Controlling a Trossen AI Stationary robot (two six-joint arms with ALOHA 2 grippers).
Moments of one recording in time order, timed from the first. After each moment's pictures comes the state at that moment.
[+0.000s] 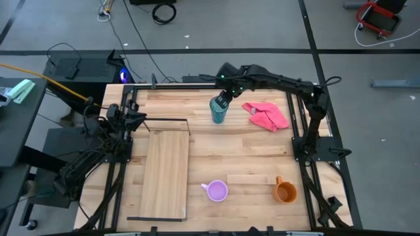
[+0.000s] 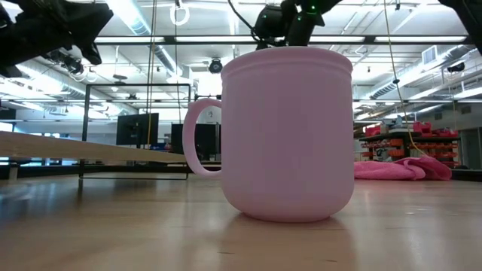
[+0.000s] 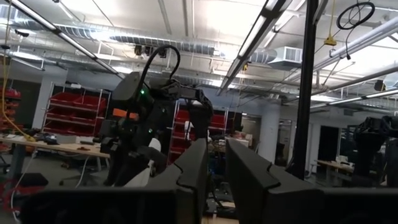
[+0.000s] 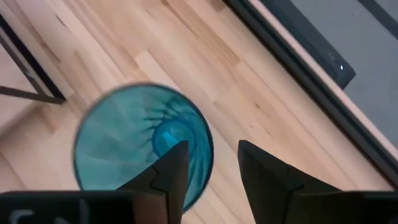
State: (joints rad) left arm 0.88 0.01 0.01 0.63 0.71 -0.60; right arm -0.45 1.83 1.73 -1.02 0.08 0.26
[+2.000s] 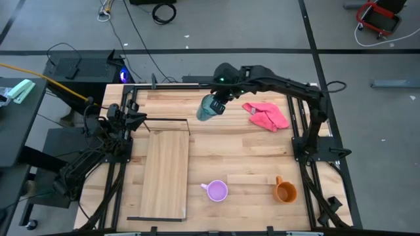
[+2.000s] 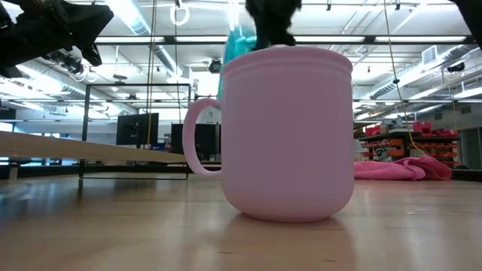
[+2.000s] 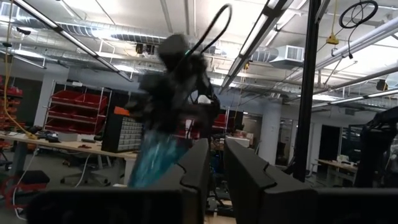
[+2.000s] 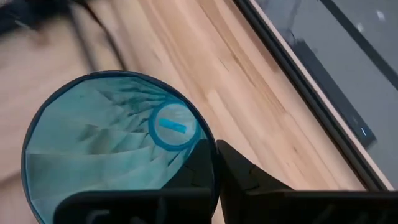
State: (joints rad) left arm 0.88 0.01 0.01 0.62 0.70 -0.59; right arm -0.27 1.83 2.01 -1.11 0.07 0.21
